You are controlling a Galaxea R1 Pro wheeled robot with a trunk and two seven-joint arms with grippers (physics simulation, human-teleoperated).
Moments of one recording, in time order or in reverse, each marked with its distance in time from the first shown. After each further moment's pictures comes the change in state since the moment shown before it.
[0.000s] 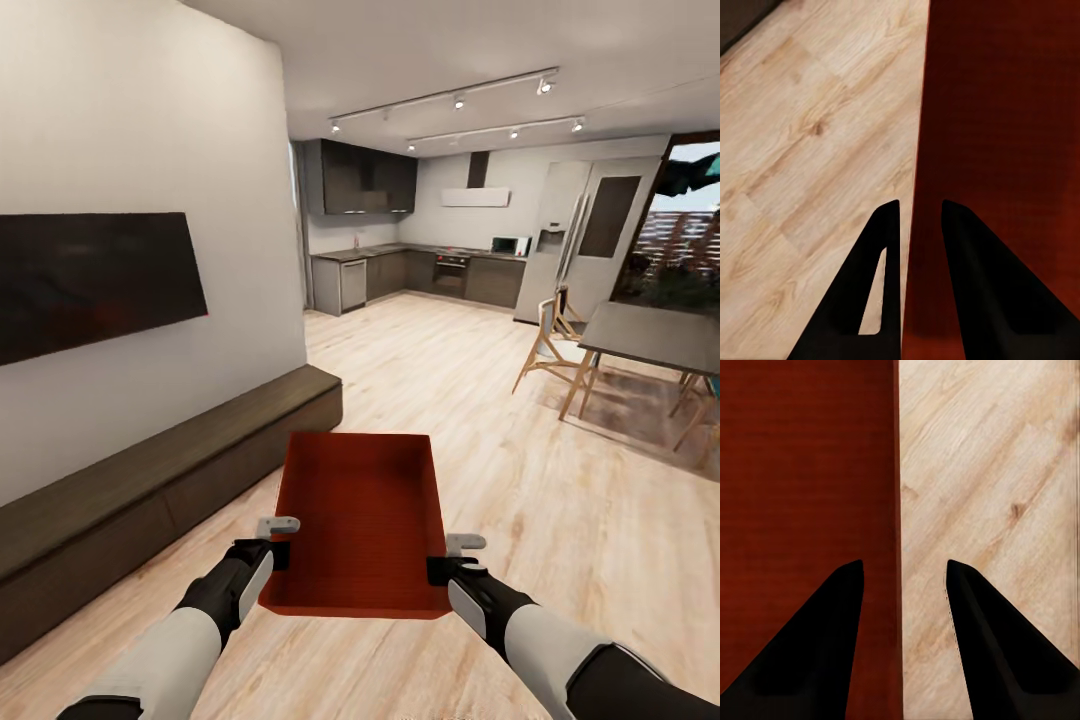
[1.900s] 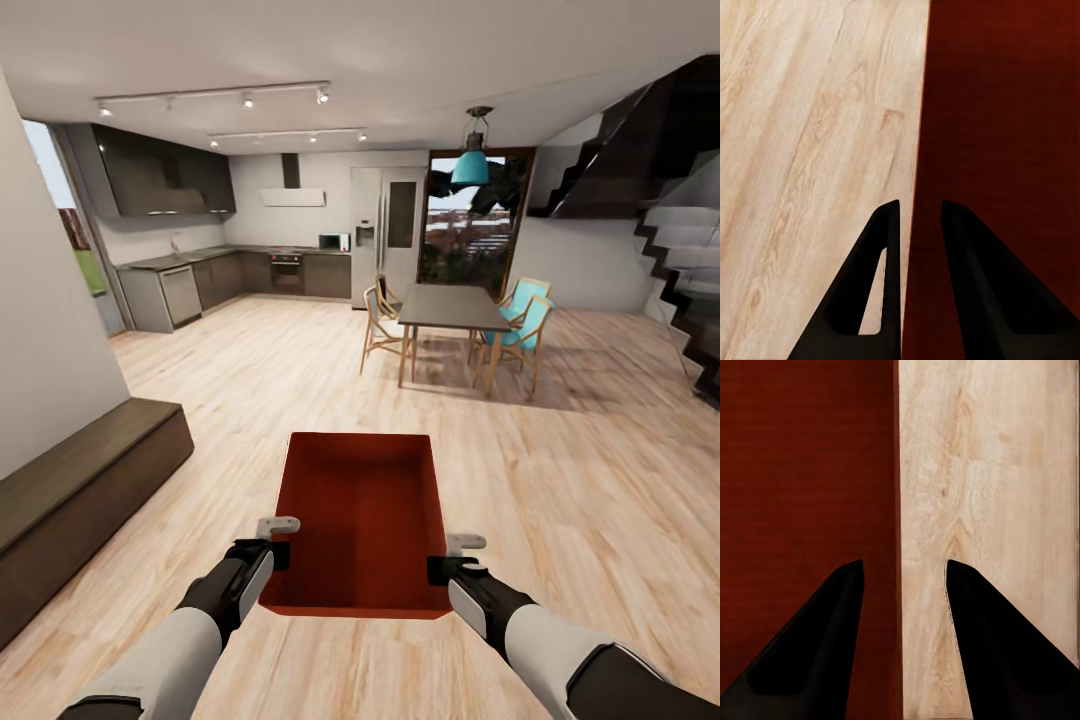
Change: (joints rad) left arm 0.000 -0.002 0.004 0.000 -0.004 0.000 0.001; right arm 0.000 -0.001 0.002 0.000 -0.001 0.001 0.001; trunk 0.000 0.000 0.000
